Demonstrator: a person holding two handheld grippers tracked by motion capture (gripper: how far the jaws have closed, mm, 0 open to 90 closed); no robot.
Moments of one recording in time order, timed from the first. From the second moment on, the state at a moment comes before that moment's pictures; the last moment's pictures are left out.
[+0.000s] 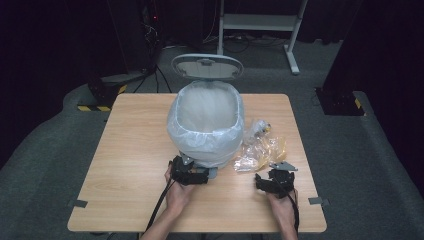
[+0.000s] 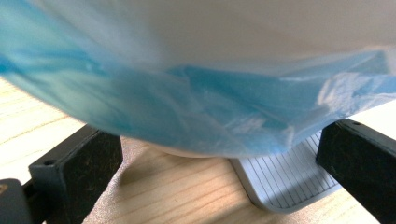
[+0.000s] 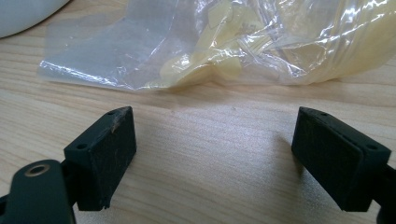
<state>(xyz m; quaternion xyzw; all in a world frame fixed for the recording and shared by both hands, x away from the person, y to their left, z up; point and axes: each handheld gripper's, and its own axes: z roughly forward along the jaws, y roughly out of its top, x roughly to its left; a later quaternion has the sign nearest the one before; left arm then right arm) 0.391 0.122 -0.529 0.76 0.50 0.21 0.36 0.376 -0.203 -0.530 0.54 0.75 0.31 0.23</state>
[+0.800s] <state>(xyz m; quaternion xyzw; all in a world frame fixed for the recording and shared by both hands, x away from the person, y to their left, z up) 0.393 0.125 -0.529 0.76 0.50 0.19 0.36 0.350 -0.204 -0.514 0.51 0.75 0.36 0.23</state>
